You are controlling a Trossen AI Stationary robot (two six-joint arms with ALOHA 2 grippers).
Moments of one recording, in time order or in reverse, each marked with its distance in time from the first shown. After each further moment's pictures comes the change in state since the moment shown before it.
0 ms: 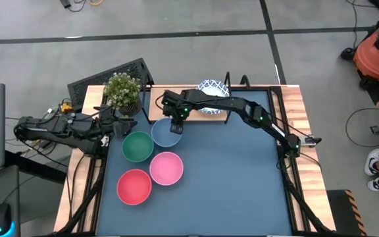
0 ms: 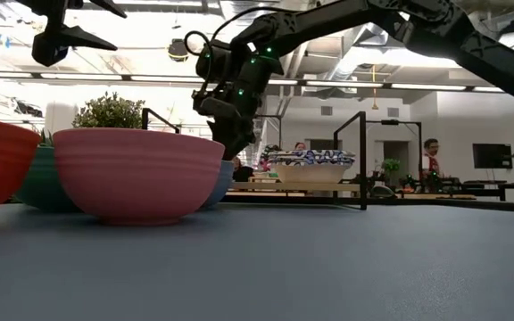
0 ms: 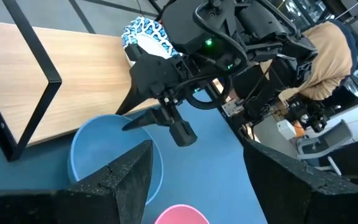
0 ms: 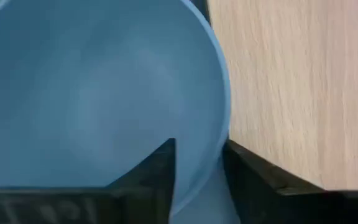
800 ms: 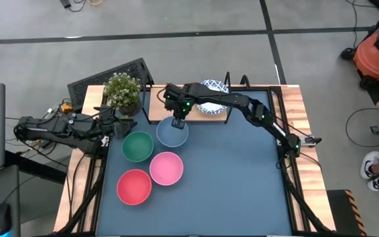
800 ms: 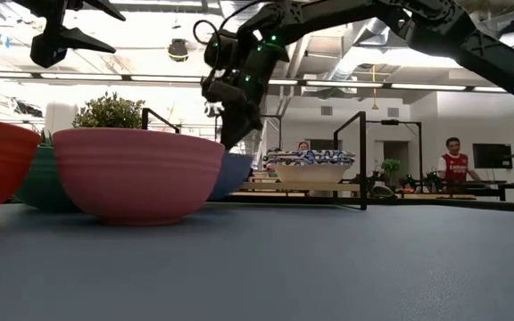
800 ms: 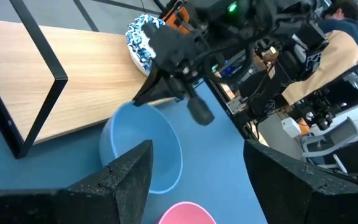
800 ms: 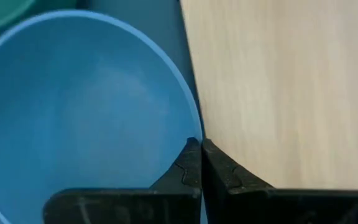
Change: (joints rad) left arm 0.000 0.000 0.000 -0.020 0.000 0.000; right arm -0.034 -0.027 0.070 -0.094 -0.003 0.007
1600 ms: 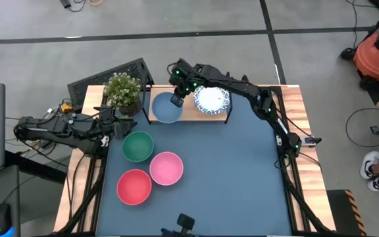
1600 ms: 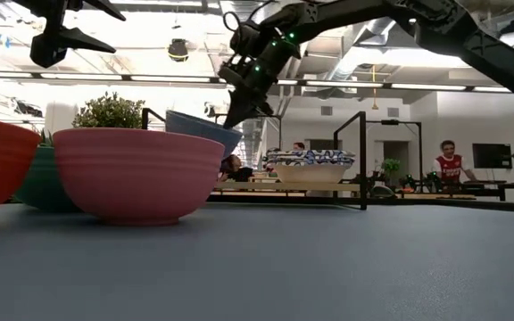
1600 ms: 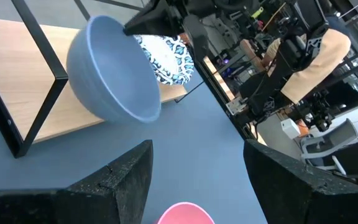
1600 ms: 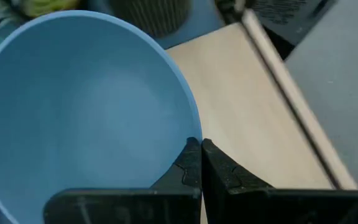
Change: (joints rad) left arm 0.000 0.000 0.000 0.001 -0.002 -0.009; right arm -0.143 -0.075 0.004 0.161 -0.001 0.083
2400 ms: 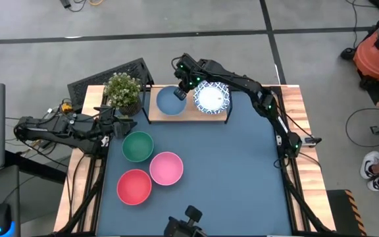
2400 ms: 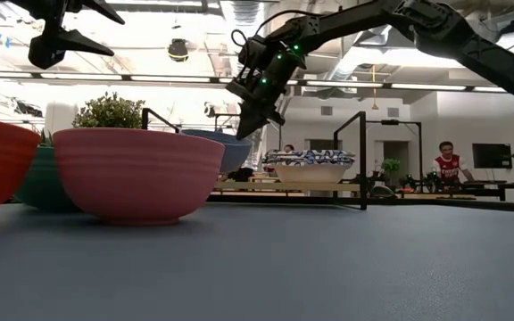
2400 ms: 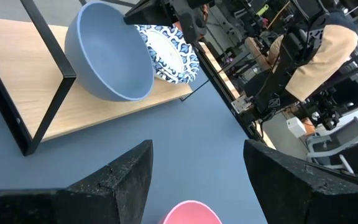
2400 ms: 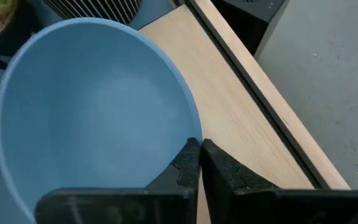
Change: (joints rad) left arm 0.000 0.000 0.000 -0.023 -0.006 0.000; right arm -0.062 0.005 -0.023 -0.006 0.008 0.070
